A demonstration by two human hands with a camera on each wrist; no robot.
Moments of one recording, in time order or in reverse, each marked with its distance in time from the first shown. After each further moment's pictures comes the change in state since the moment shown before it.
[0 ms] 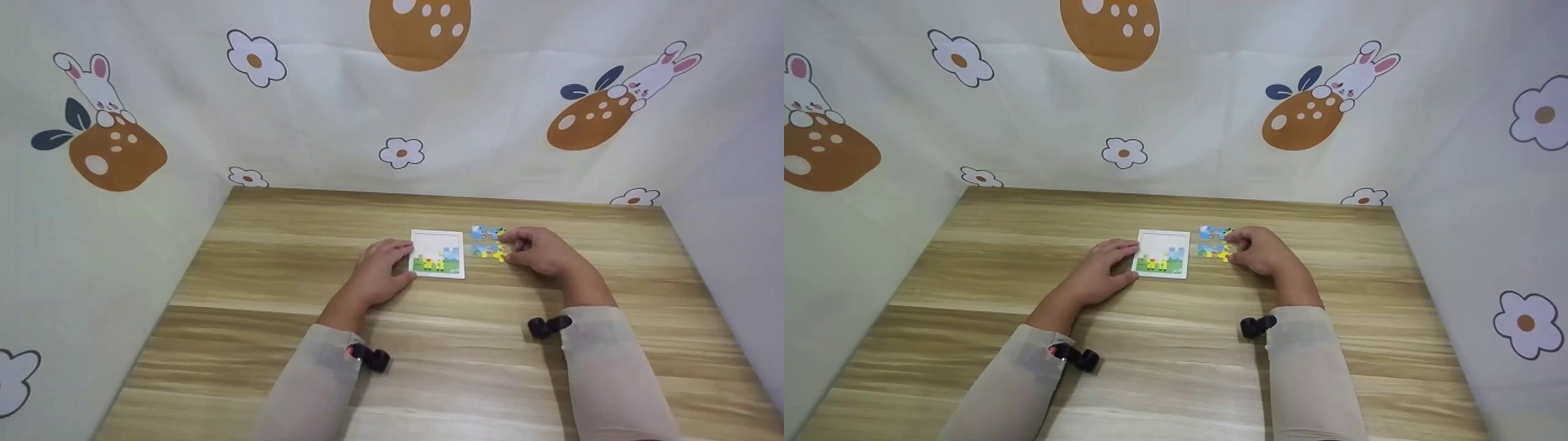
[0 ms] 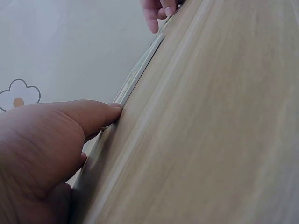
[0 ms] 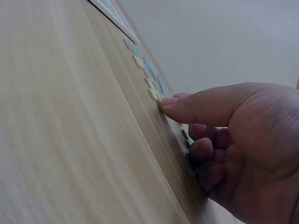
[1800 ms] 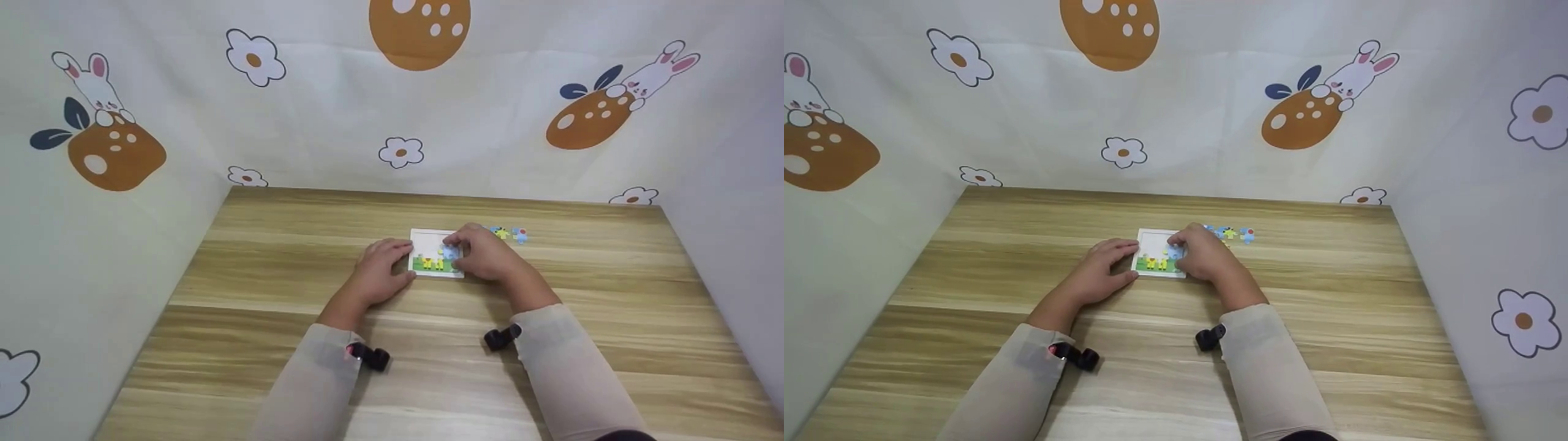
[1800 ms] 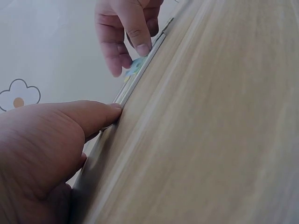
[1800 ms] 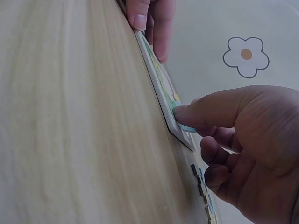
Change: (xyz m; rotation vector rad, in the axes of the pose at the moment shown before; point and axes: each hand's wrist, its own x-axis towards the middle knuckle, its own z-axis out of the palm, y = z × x) left_hand 0.001 0.001 0.000 -0.004 -0.006 -0.009; right_hand 0.024 -0.082 0.067 -0.111 -0.014 -0.119
